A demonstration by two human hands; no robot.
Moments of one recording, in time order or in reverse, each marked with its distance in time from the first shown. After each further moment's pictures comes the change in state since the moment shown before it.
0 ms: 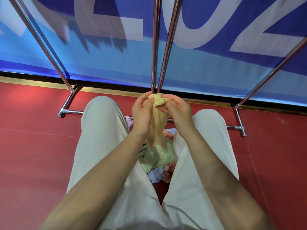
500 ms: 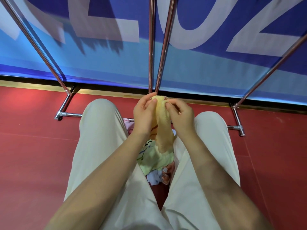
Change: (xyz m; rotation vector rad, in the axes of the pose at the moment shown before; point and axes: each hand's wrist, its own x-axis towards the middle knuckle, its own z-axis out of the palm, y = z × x) left_hand 0.002 0.000 0.013 0.128 -0.063 0.036; right_hand 0.005 0.013 -0.018 -0.431 0.152 -0.313
